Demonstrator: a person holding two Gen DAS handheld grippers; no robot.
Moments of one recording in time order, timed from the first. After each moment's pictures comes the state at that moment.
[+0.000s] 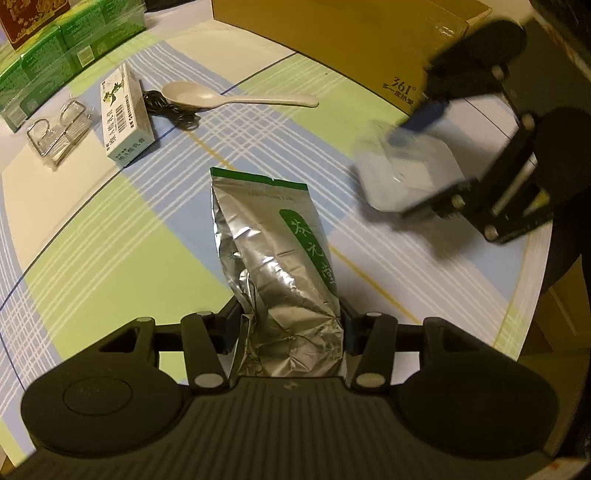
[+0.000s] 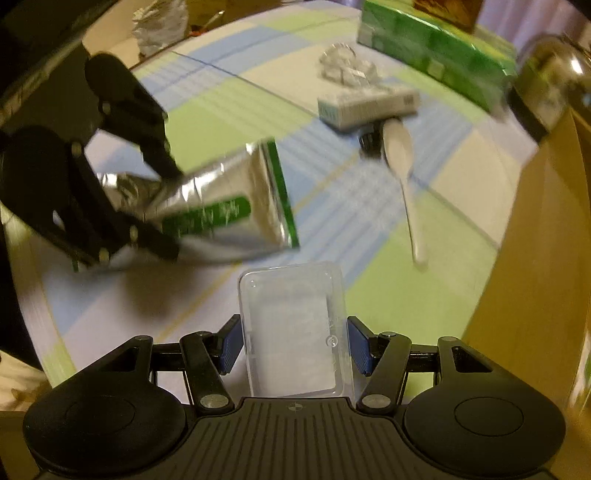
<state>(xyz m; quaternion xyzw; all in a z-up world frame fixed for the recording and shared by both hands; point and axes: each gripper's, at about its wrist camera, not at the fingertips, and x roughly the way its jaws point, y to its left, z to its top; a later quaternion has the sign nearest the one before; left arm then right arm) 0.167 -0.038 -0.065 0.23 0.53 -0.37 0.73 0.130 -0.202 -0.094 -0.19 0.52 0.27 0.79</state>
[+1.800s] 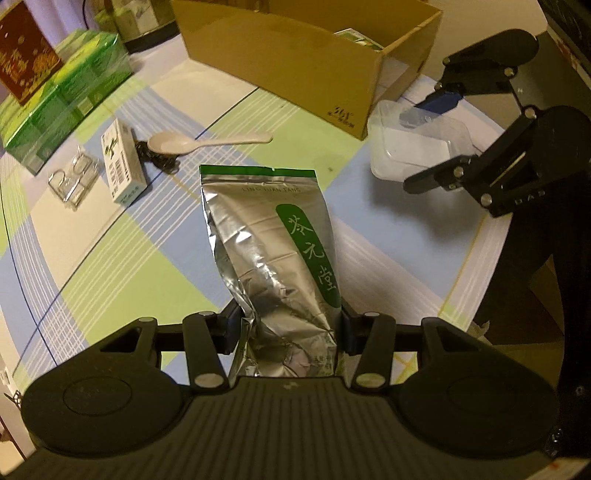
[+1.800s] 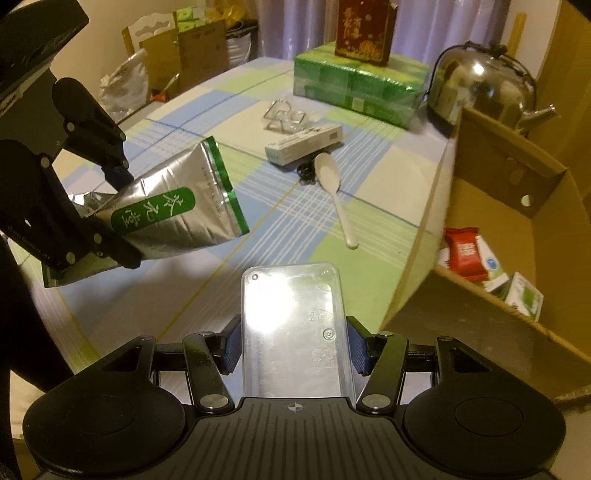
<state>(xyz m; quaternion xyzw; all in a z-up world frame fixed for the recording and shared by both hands) 0.117 -0.077 0.009 0.28 0.51 -0.36 0.73 0.065 -0.252 -0.022 -0.13 0.46 0.22 0.85</state>
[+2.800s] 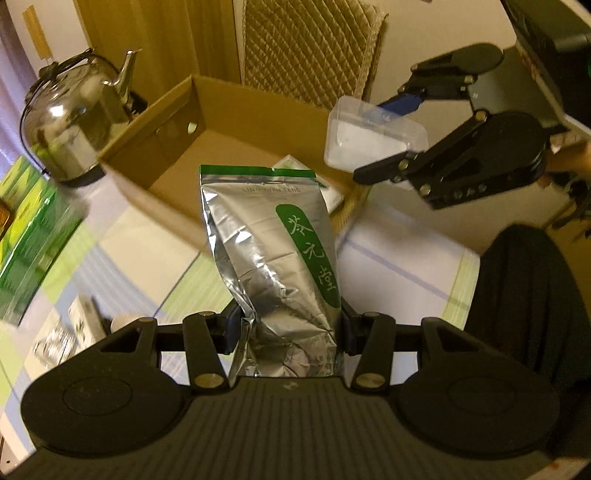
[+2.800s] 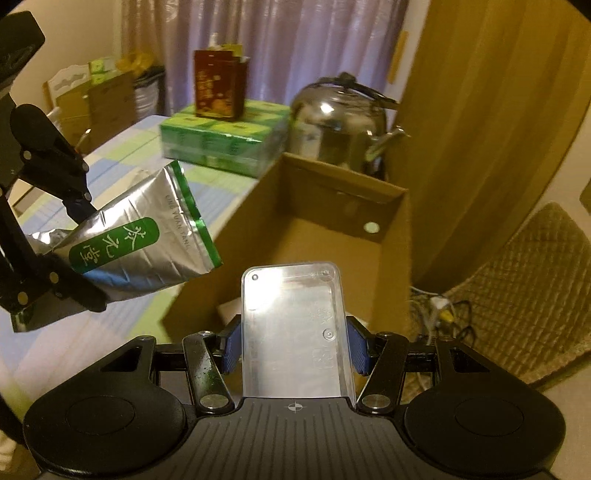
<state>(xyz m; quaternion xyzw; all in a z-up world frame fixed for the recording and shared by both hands) 0.168 -0.231 0.094 0.27 0.45 -0.44 0.73 0.115 -0.392 0.071 -0.13 0.40 0.10 0.90</state>
